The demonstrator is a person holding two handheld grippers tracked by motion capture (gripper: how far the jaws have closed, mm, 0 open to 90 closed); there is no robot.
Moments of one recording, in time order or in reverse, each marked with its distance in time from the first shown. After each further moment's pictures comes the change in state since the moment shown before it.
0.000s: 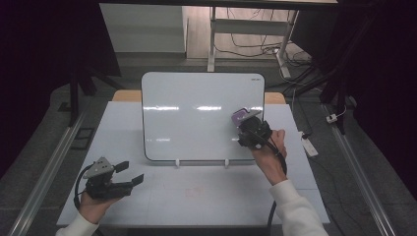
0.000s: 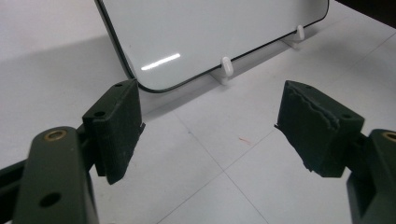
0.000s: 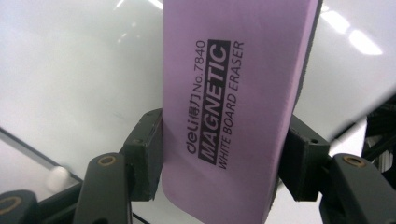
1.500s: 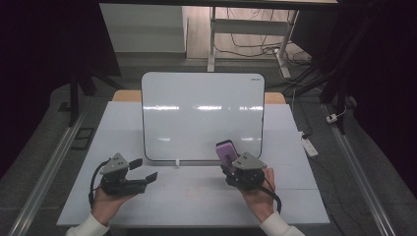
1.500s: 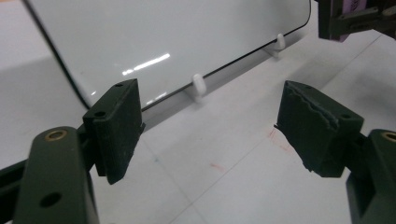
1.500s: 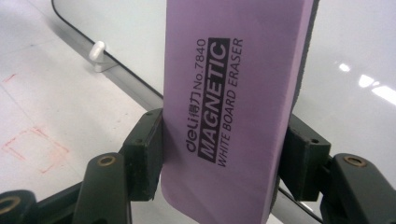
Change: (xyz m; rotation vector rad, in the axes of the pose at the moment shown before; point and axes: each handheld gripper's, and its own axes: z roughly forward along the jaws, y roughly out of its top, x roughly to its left) left arm -0.027 0.023 0.025 0.012 -0.032 0.027; right arm 0.083 -0.083 -0.033 -0.376 0.190 0.028
